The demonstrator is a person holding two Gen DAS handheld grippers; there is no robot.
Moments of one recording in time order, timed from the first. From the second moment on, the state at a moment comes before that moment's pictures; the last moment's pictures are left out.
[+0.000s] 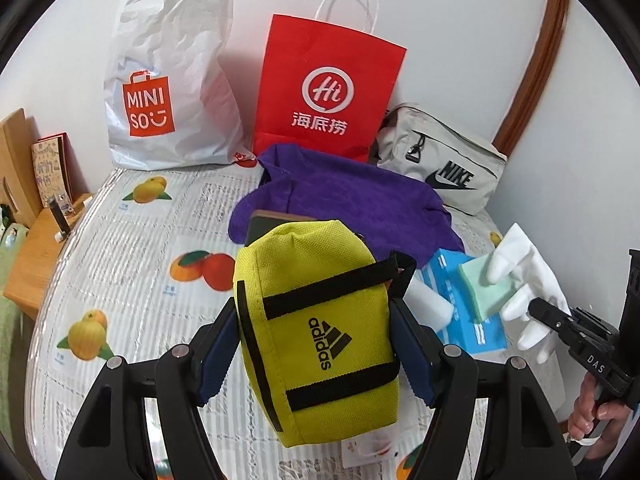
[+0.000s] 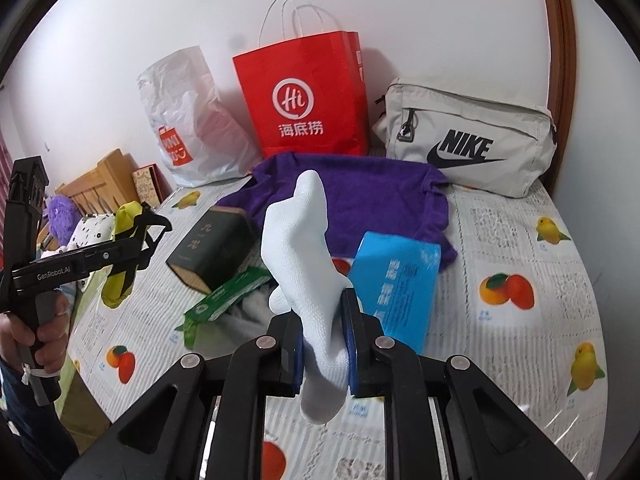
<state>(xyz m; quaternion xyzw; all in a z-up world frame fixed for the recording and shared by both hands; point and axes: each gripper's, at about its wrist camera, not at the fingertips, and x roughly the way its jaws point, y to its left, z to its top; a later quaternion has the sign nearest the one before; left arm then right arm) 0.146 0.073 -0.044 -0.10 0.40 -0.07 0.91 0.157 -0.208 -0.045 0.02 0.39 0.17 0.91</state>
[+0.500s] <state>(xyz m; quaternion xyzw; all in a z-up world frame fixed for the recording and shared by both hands) 0.212 0.078 -0.039 -0.09 0.41 -0.04 0.91 0.238 -0.213 -0.036 0.01 0.38 0.15 0.91</state>
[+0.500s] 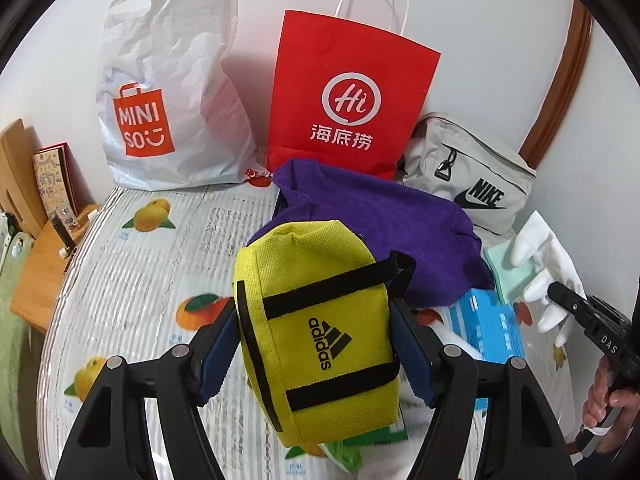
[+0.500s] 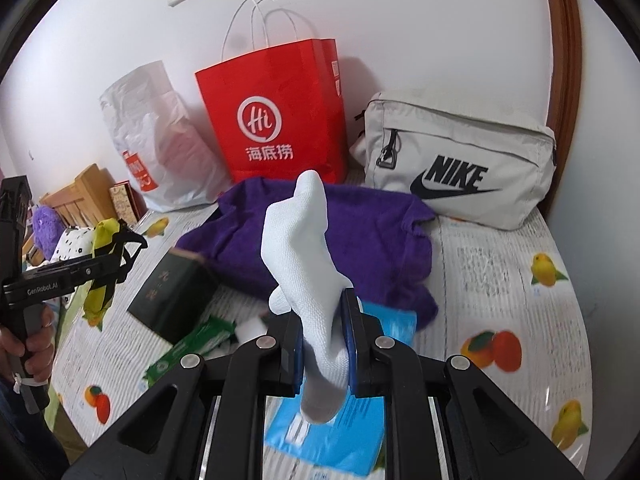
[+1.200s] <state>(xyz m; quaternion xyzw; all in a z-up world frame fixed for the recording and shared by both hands) 0.322 0.067 -0.064 -0.06 0.45 -0.05 0.89 0.375 -0.211 -0.085 0.04 0.44 0.11 0.89</state>
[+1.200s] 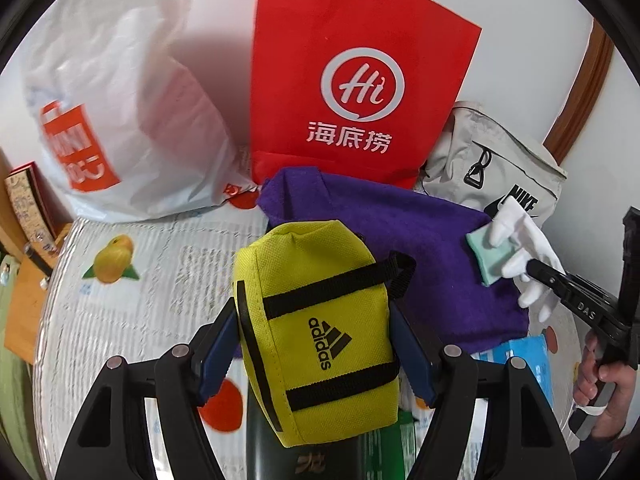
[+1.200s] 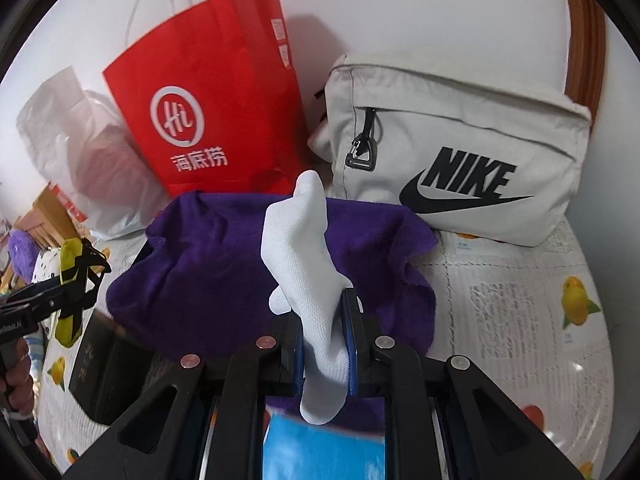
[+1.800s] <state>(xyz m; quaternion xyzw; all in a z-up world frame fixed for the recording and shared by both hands) 0.413 0.025 -0.097 -0.03 0.49 -0.07 0.87 0.404 -0.224 -0.115 0.03 0.47 0.07 0.88</state>
